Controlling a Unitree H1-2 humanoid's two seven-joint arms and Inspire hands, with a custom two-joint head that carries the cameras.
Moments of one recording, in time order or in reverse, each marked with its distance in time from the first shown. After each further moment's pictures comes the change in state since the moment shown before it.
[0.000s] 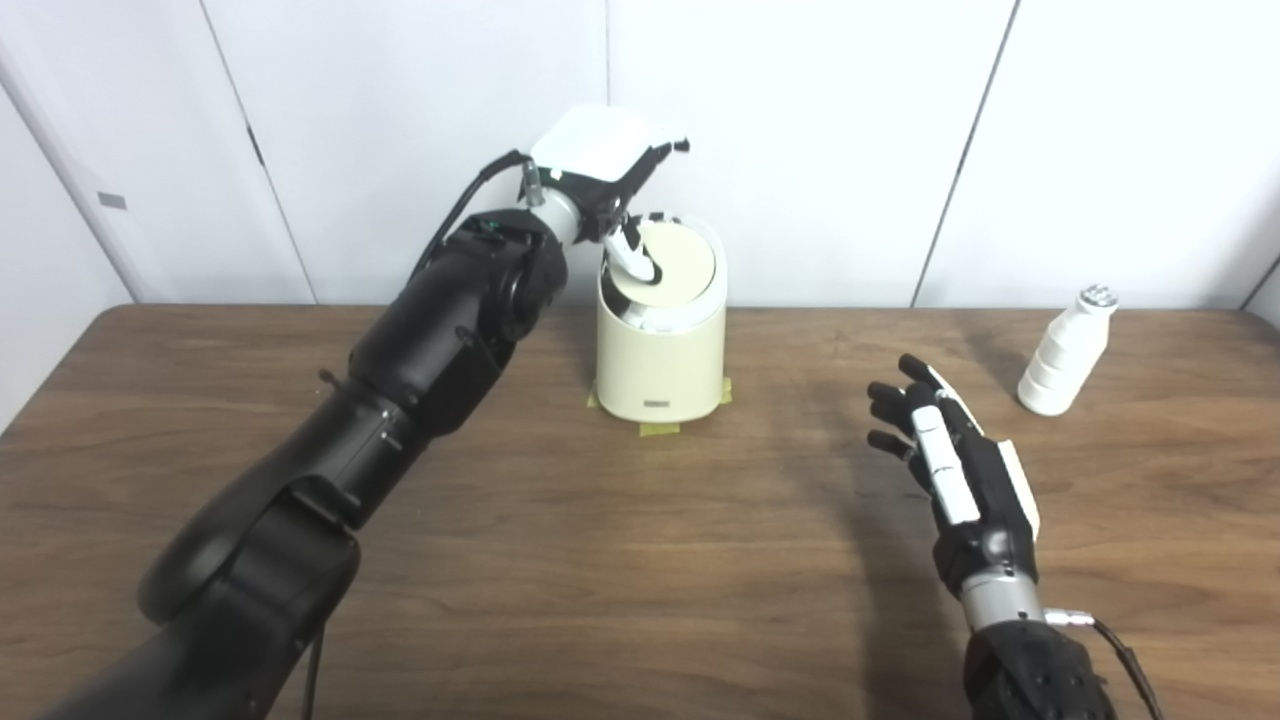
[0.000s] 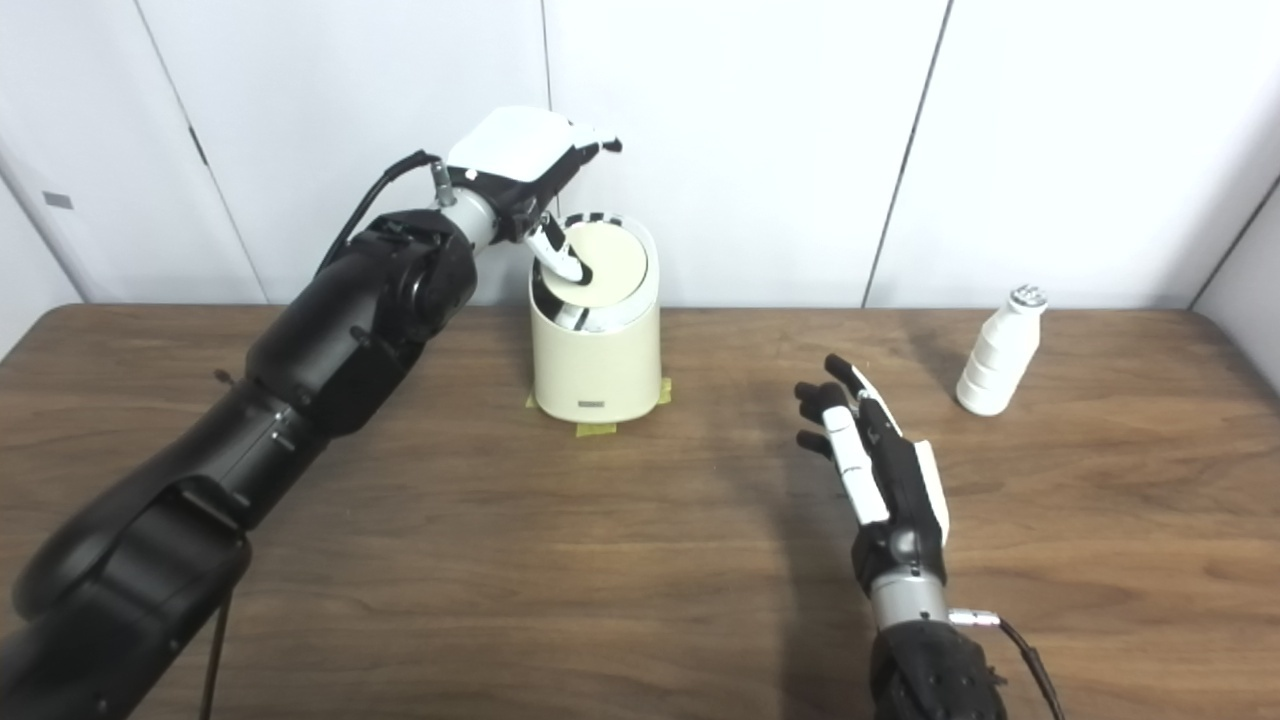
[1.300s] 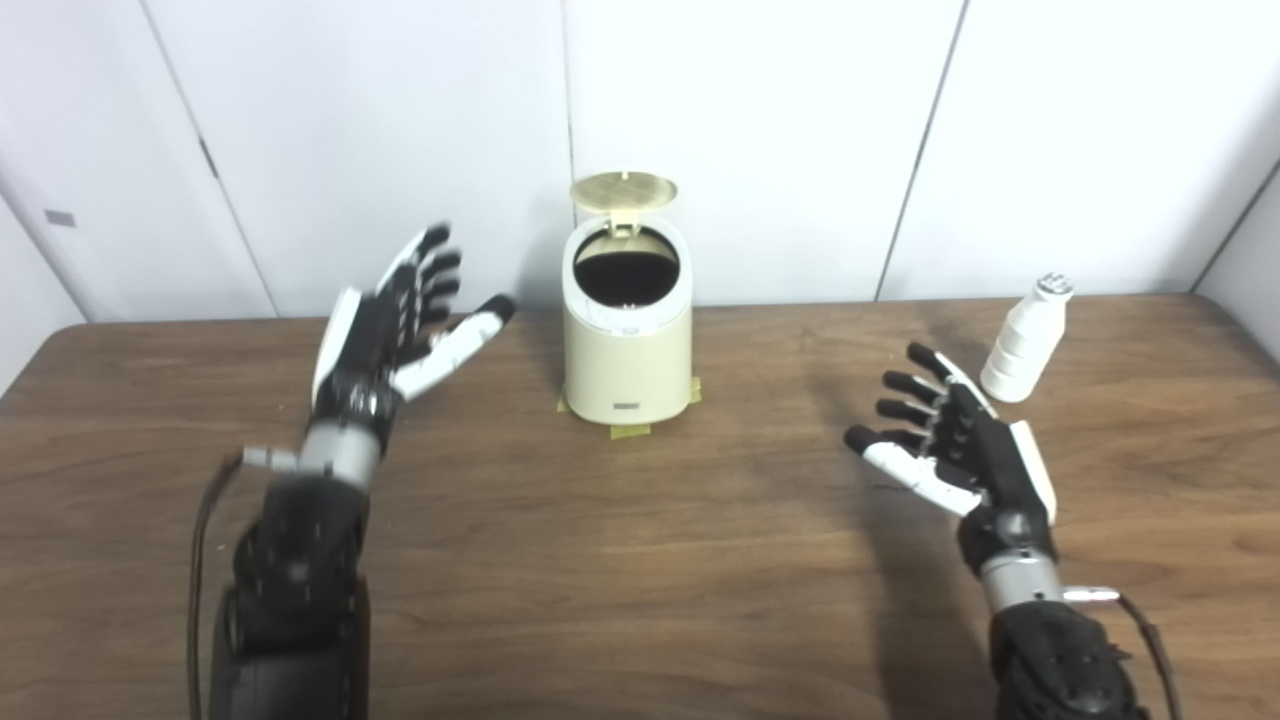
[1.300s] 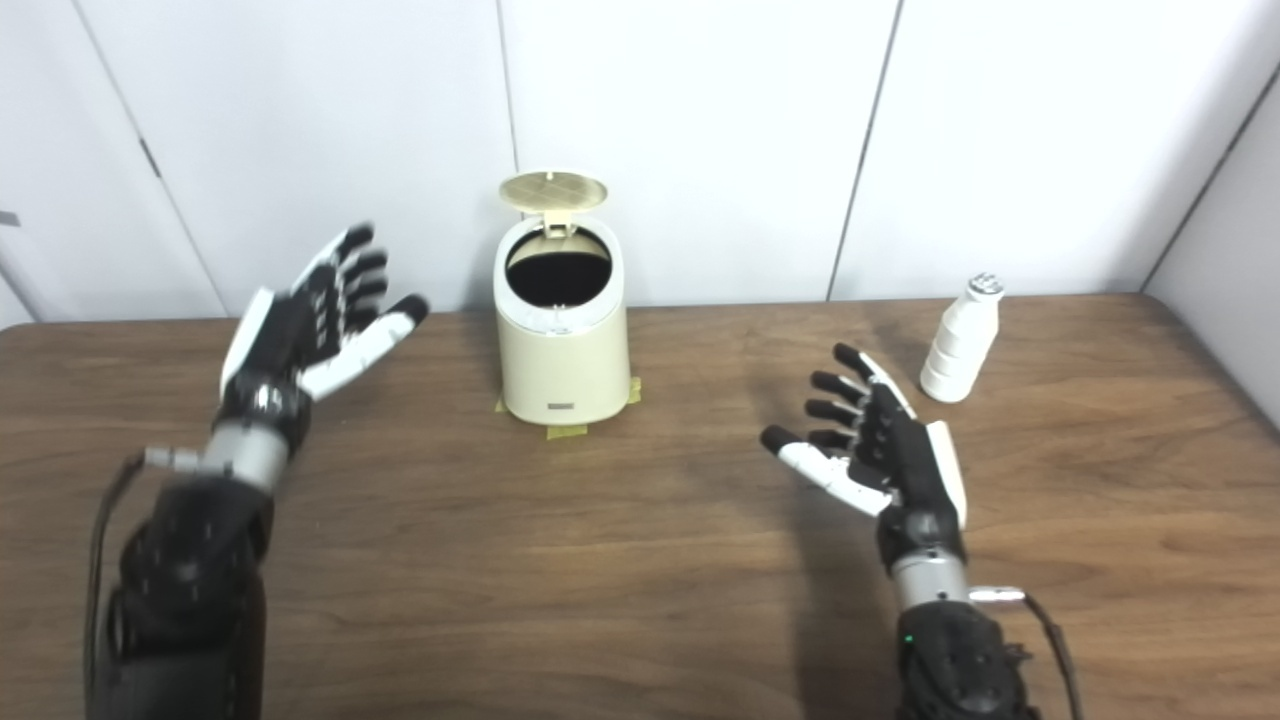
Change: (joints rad) left arm 0.707 -0.209 0.569 -0.642 -0.594 0.234 0.150; right arm -0.003 -0.126 -0.078 0.035 -0.055 -0.051 -0.003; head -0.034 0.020
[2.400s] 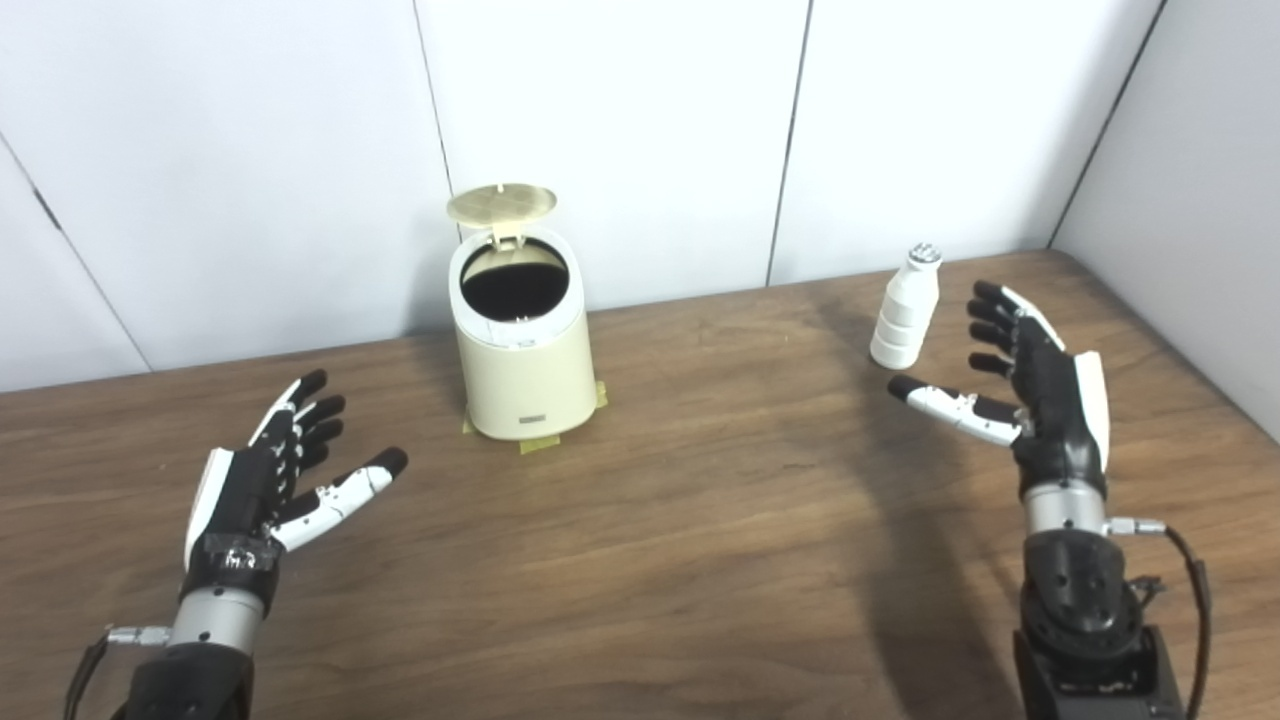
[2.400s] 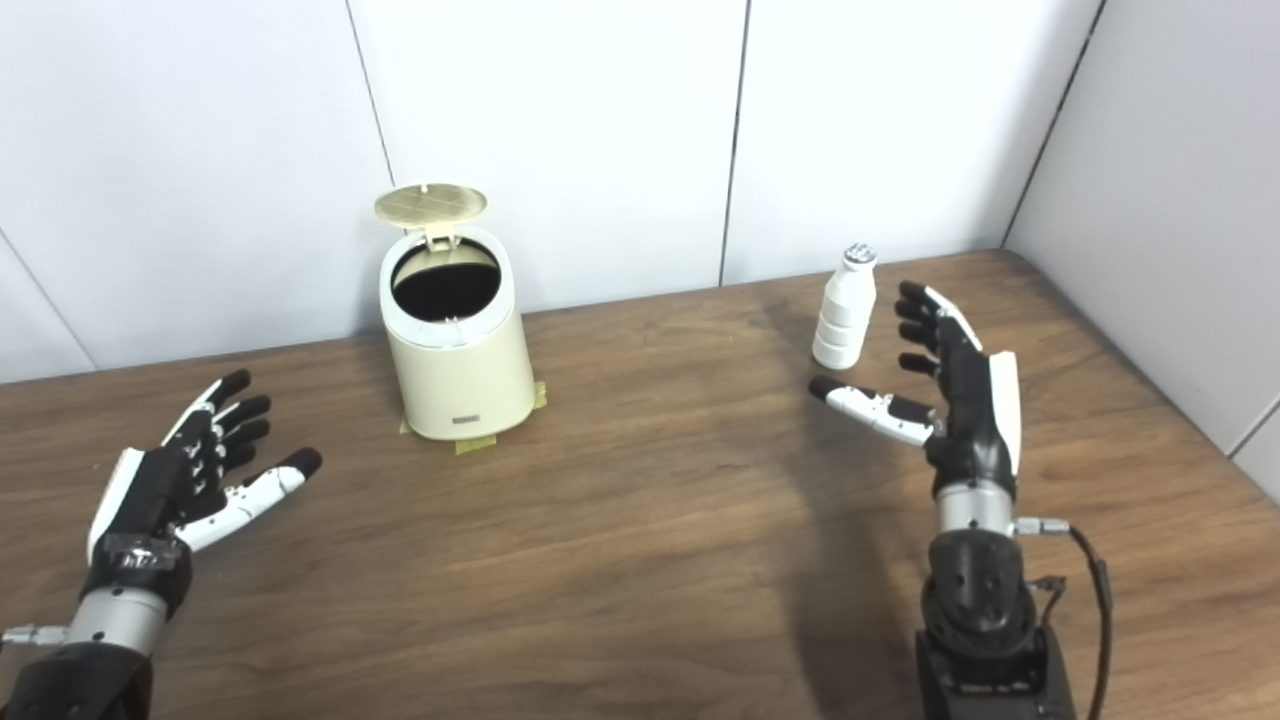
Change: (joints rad) left arm 0.103 0.094 -0.063 -0.025 -0.073 0.001 0.022; right arm -0.028 -0.100 -0.122 -0.052 -0.195 0.070 -0.122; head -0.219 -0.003
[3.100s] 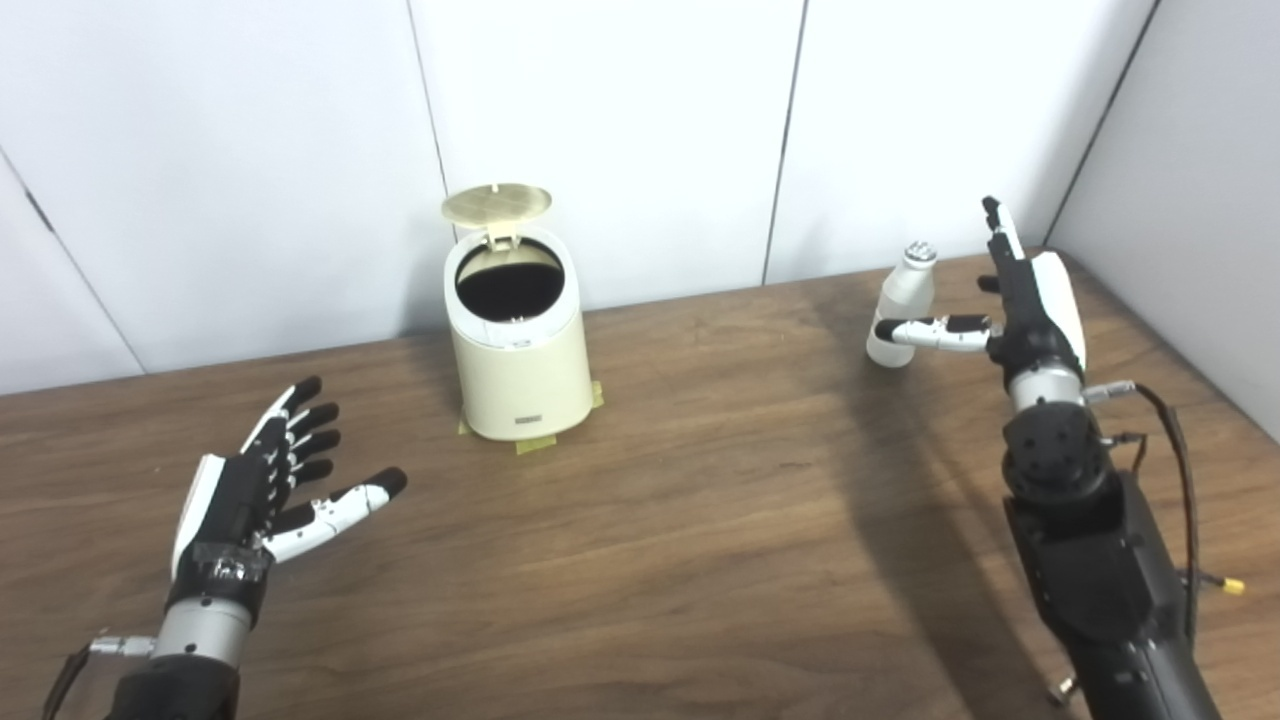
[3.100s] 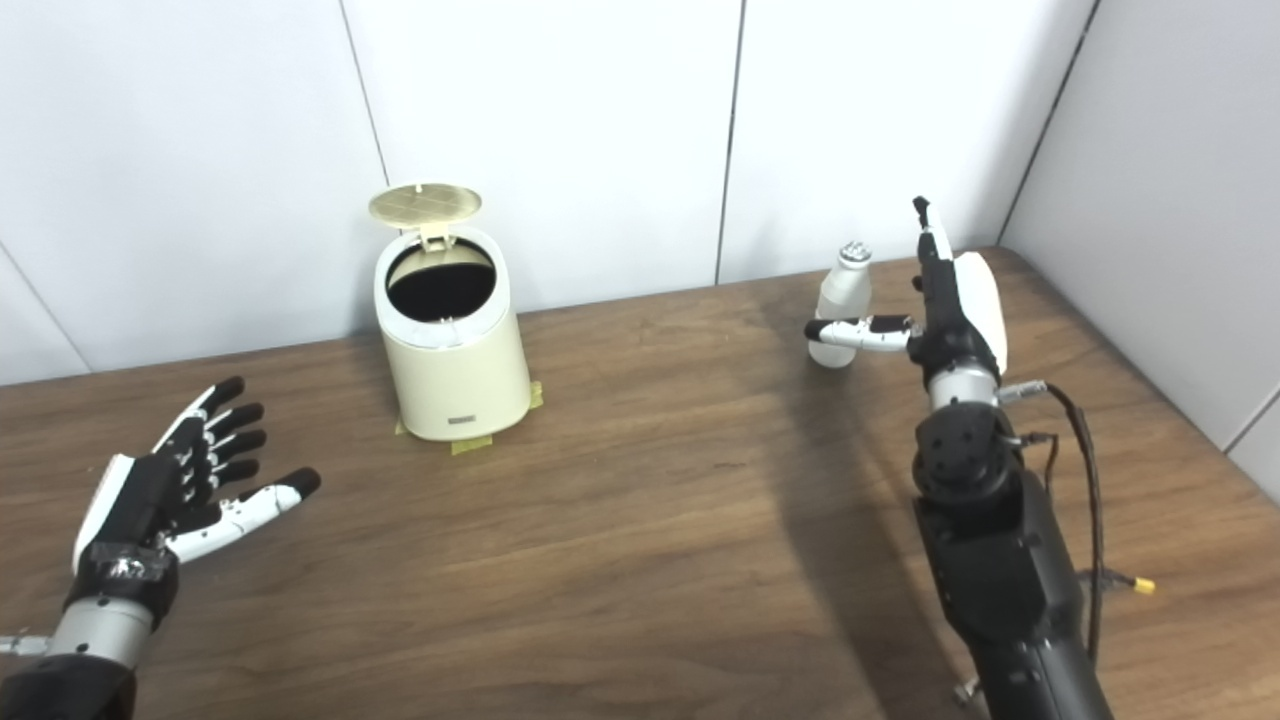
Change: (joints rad) left arm 0.015 0.030 -0.026 -0.040 0.008 0.029 -0.001; right arm -0.251 -0.162 0.071 0.299 -0.088 0.112 0.066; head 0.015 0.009
